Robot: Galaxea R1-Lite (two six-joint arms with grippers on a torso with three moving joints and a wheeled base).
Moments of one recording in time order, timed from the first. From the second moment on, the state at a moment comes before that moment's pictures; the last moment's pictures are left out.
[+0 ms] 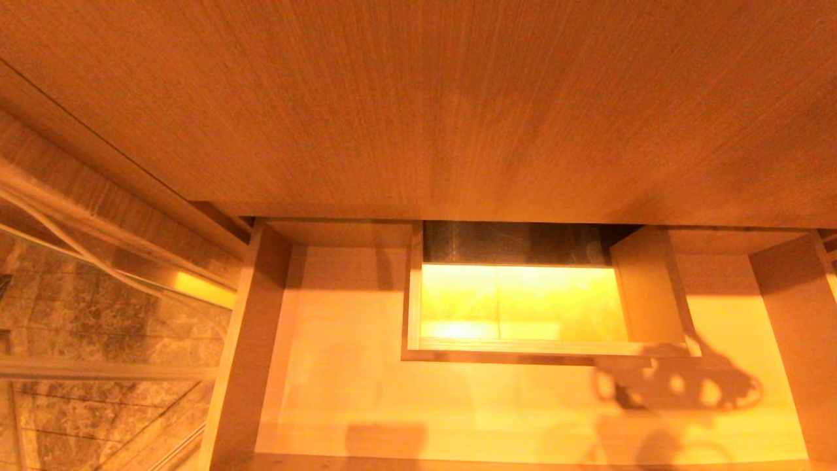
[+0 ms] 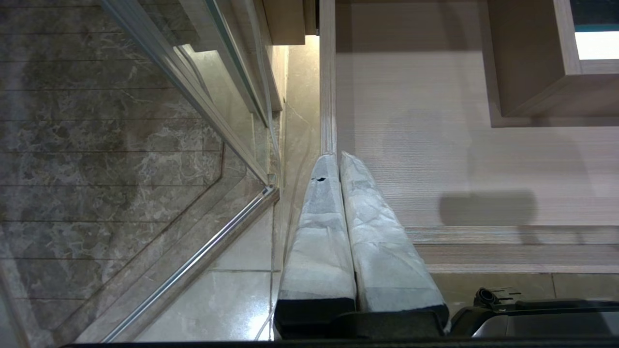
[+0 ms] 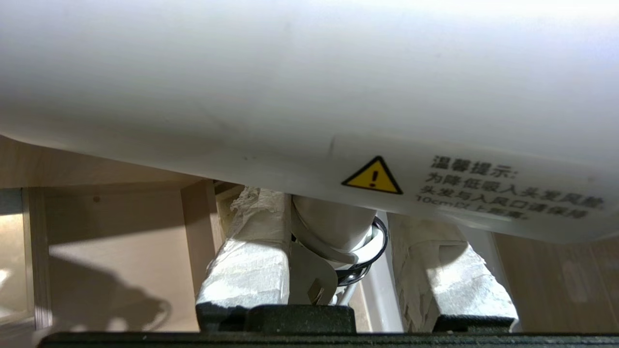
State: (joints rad) left arm 0.00 0.00 0.00 0.00 0.00 0.02; right arm -0.69 0.84 -1.69 0.62 0.03 -0.43
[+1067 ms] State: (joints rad) left arm 0.00 0.00 0.00 0.00 0.00 0.02; right arm -0.69 0.80 -1.66 0.63 0.03 -0.44
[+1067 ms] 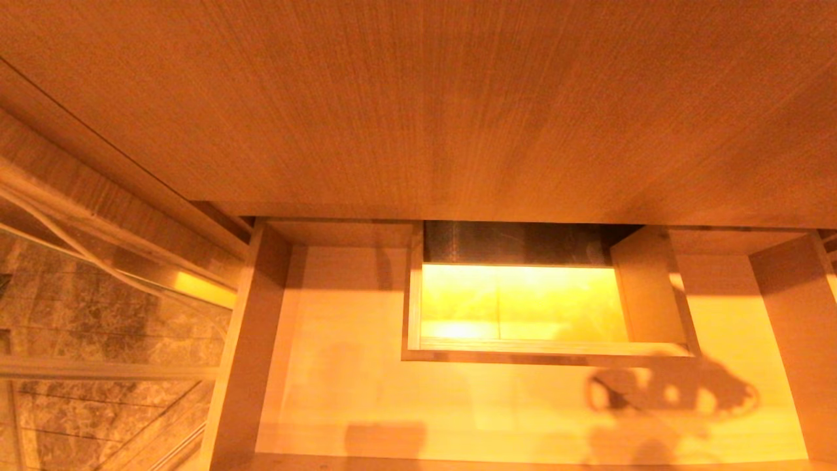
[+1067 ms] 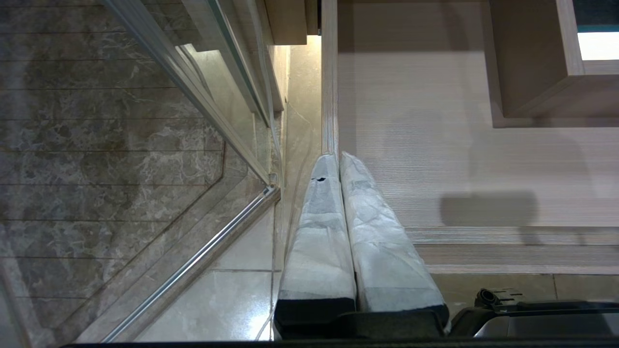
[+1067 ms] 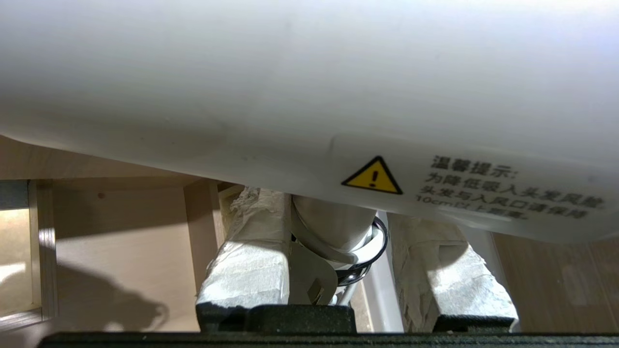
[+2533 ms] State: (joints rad) left arm 0.00 0.00 0.00 0.00 0.00 0.02; right arm -0.69 0.76 -1.63 0.62 0.03 -0.44
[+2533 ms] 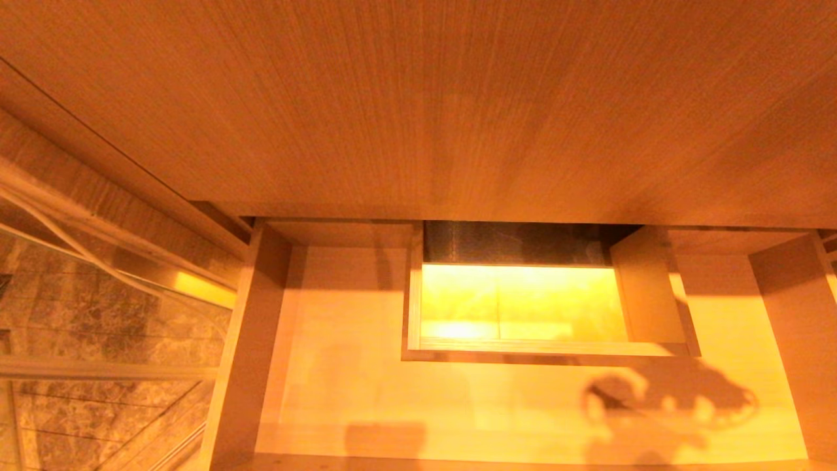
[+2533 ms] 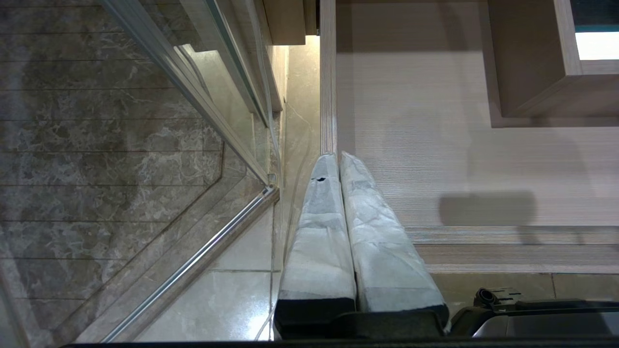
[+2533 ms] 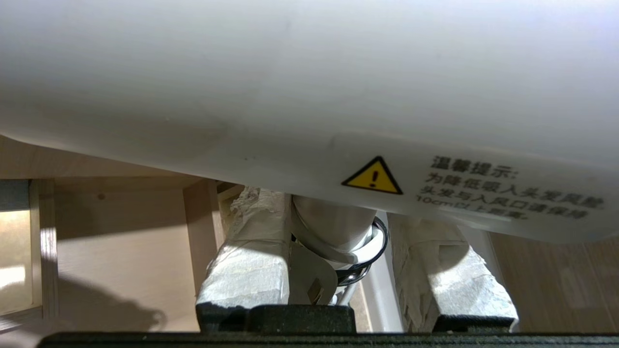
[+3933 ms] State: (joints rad) left arm 0.00 0.00 0.00 0.00 0.00 0.02; right arm -0.67 0.69 -1.51 0.55 0.04 -0.46
